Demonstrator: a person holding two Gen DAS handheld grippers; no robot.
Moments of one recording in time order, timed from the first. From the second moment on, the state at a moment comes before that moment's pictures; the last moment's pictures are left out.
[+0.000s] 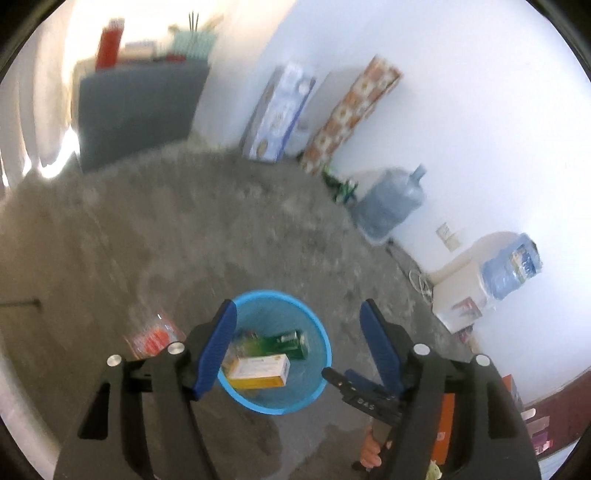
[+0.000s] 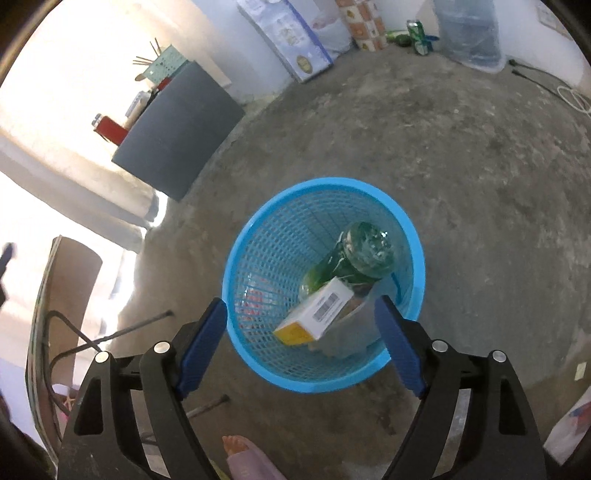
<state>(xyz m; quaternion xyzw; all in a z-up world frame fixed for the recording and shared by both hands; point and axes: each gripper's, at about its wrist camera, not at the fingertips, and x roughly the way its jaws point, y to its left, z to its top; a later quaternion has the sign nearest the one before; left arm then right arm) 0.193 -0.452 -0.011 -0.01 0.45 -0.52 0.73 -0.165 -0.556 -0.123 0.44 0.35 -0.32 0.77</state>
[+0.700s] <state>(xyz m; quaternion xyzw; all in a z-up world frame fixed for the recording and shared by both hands) 0.227 -0.140 0.062 -0.08 0.36 -0.35 0.86 0.107 -0.497 -0.152 0.28 0.58 -0.10 0.76</state>
